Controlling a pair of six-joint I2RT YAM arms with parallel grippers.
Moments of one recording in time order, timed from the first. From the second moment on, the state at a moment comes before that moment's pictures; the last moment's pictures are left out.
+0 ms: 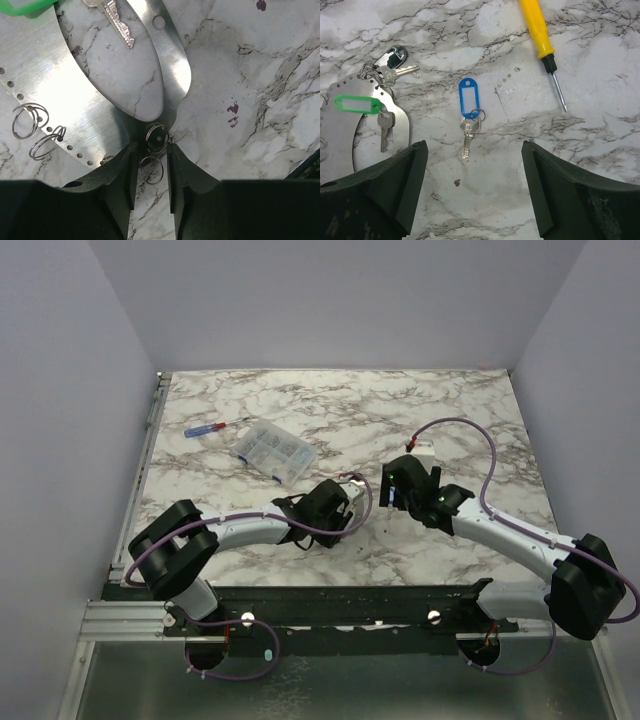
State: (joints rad) left arm -0.94 1.57 0.81 -0.16 0.03 -0.23; right arm 0.72 1.25 0.80 -0.41 0.53 0.58
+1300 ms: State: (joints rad) left arm -0.97 1.51 0.91 -0.23 0.01 -0.22; right arm 0.72 0.71 0.42 0.01 0.29 0.29
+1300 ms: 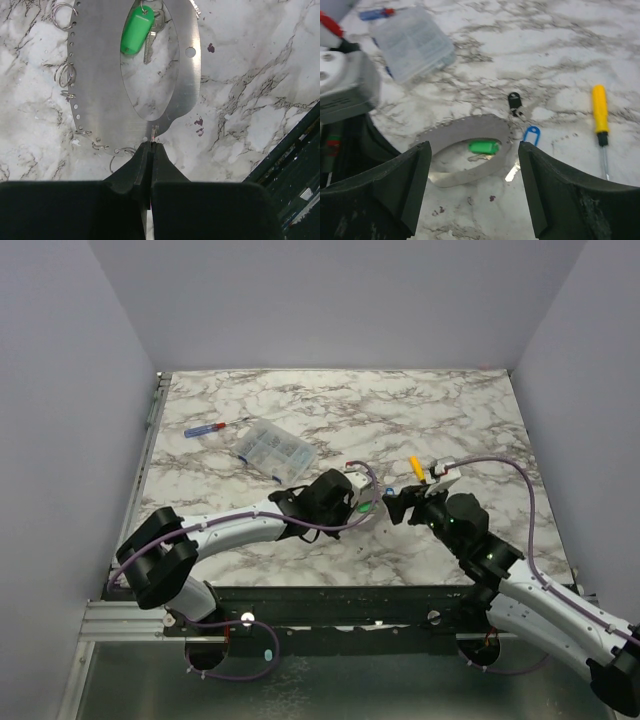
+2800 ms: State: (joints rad) left arm -0.94 1.23 1.20 -0.76 0.09 0.18; right arm 0.73 0.92 0.41 0.51 -0.64 0.15
